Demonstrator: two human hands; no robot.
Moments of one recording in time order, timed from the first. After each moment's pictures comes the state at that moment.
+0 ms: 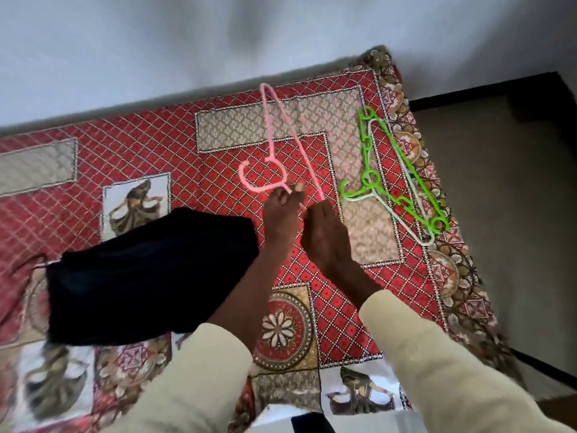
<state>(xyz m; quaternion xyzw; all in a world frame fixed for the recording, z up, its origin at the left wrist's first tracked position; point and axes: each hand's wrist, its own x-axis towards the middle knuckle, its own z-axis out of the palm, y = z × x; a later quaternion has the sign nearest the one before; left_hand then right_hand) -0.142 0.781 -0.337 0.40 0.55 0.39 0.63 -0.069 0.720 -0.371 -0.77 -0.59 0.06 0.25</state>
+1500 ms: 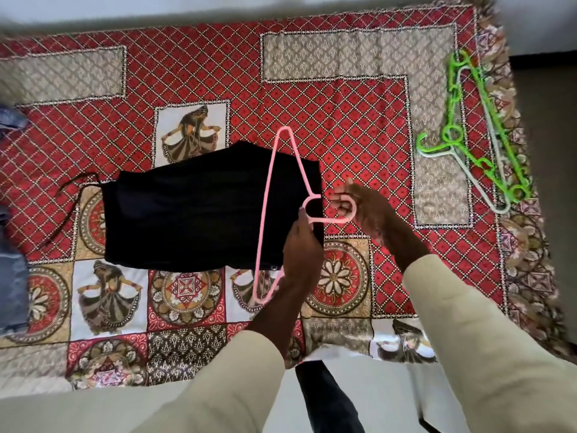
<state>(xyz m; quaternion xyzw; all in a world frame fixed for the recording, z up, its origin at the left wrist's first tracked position) -0.308 0.667 -0.416 0.62 0.66 0.17 0.38 -0.142 0.713 -0.412 -0.64 -0.19 0.65 0.36</state>
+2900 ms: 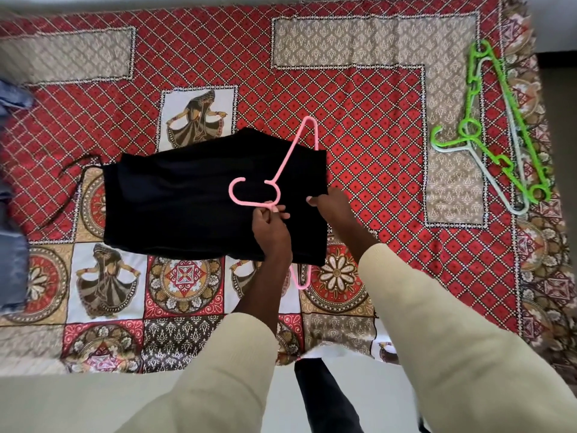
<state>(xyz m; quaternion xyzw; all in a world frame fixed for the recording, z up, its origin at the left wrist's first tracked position) -0.339 0.701 -0.468 0.18 0.71 0.45 0.51 -0.221 0.728 -0.446 -0.75 -0.25 0.55 0.27</state>
